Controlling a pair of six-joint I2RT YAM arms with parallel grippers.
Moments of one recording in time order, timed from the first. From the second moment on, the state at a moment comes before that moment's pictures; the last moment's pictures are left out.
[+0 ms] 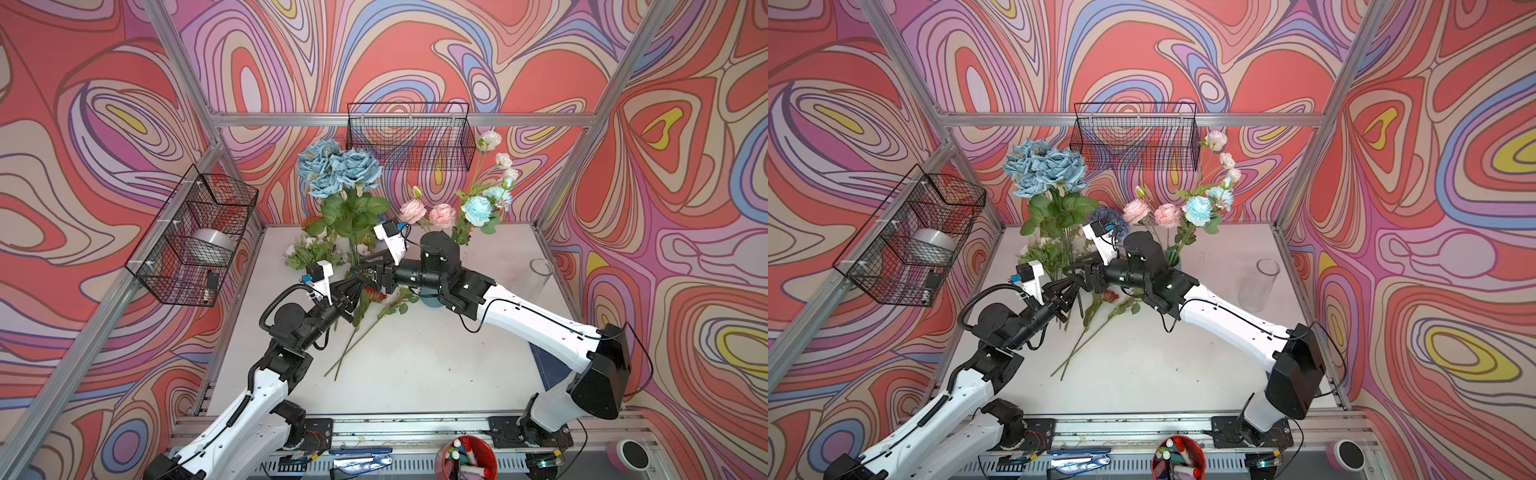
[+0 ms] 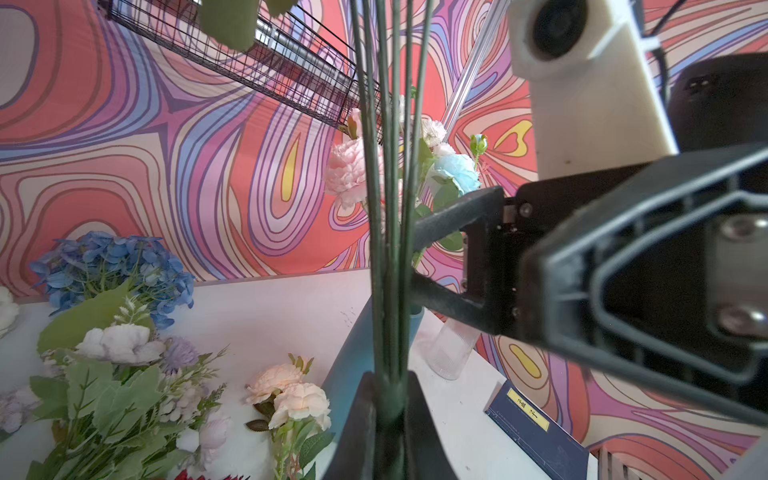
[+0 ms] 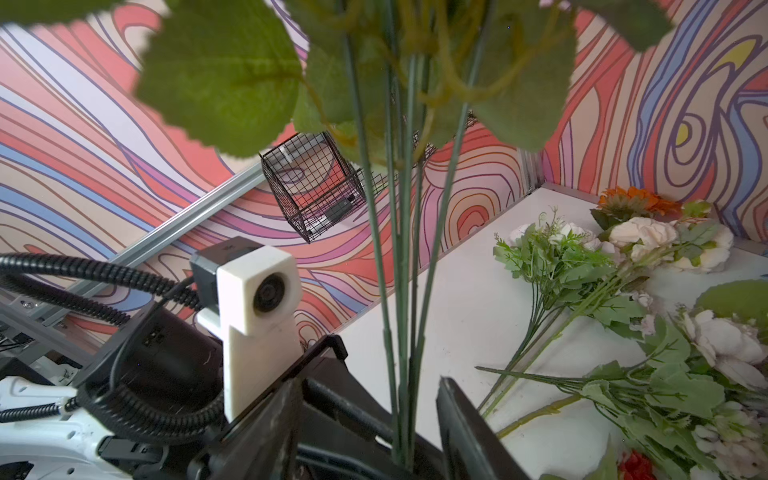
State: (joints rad) left arm -0.42 0.81 0.46 0.52 0.35 -0.47; right arm 0.85 1.58 1.42 0.04 -0.43 0.40
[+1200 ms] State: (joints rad) left arm -0.49 0.86 0.42 0.57 0.15 -0.49; right arm 0.85 1.42 1.31 -0.10 0.05 0.15
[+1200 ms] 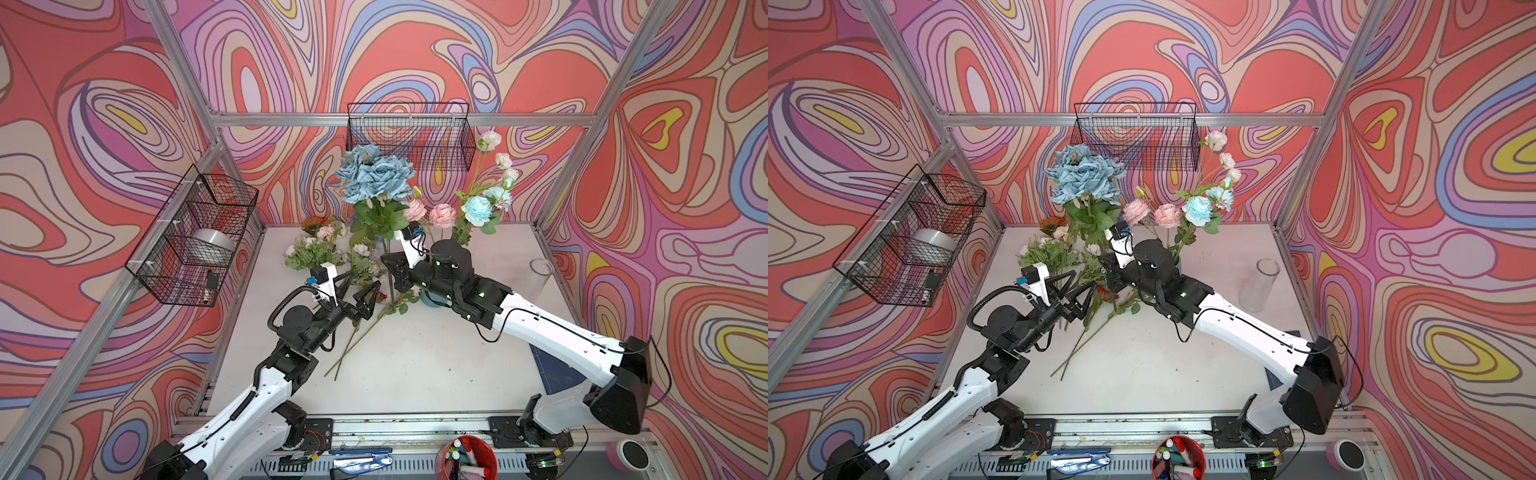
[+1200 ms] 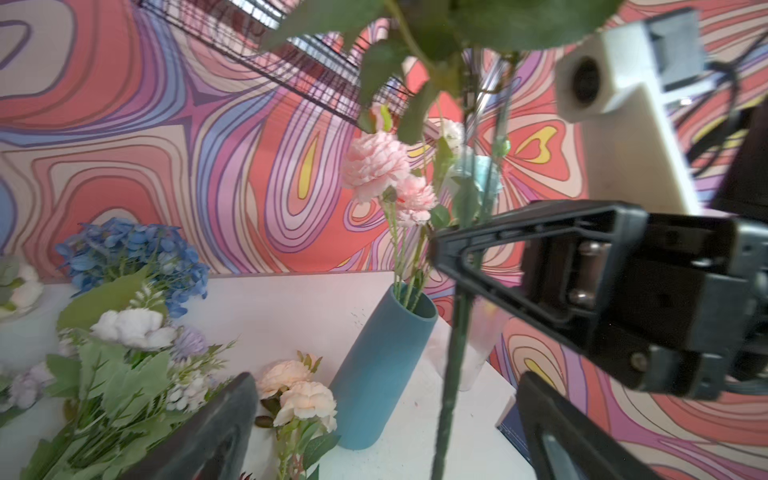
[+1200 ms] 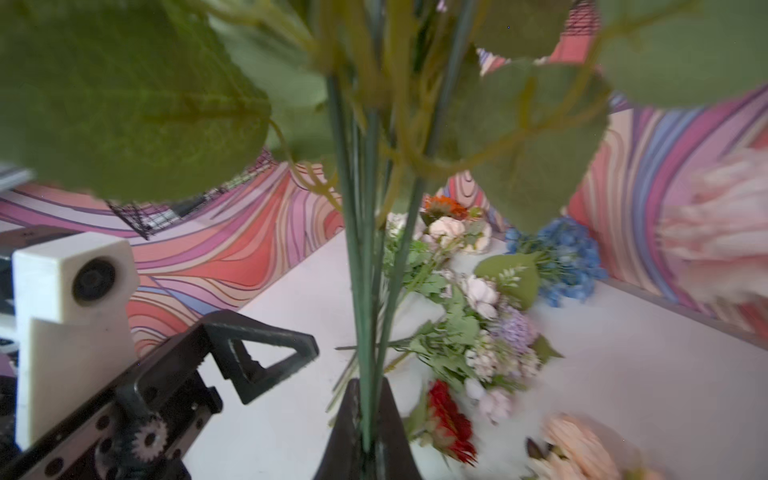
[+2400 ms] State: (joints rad) left arm -0.49 1.07 0.34 0.65 0.07 -0.68; right arm 0.61 1.46 1.08 0.38 0.22 -0.12
